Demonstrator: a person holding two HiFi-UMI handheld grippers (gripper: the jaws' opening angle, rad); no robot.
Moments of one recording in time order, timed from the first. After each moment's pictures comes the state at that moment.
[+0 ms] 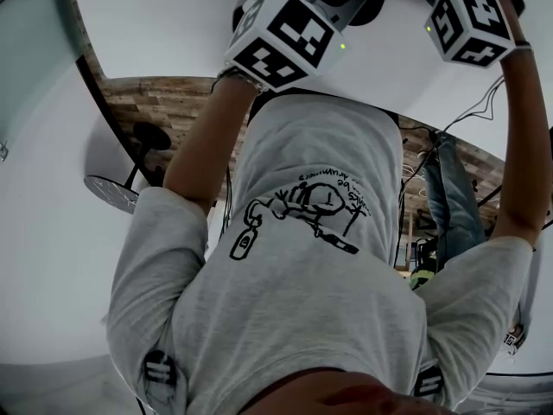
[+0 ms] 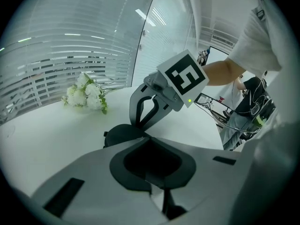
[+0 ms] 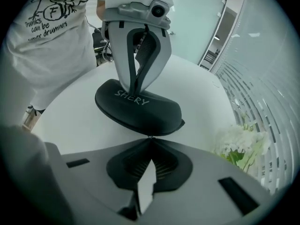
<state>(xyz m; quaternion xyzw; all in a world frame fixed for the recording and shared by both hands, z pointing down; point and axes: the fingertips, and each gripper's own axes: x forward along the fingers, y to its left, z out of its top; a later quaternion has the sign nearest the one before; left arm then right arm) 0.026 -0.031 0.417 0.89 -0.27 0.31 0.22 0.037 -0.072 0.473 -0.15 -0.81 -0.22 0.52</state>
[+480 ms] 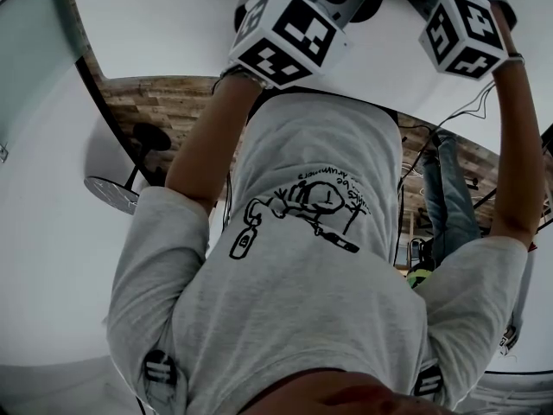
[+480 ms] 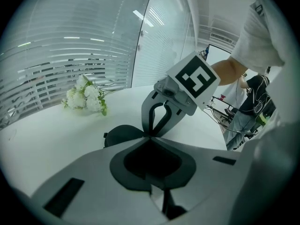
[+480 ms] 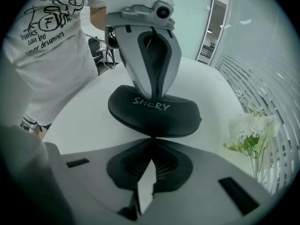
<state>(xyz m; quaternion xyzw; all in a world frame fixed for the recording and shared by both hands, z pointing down) 0.036 -0.033 0.418 0.89 -0.28 0.32 0.20 0.056 -0.040 0.475 -0.14 -0.83 -0.15 0.52</state>
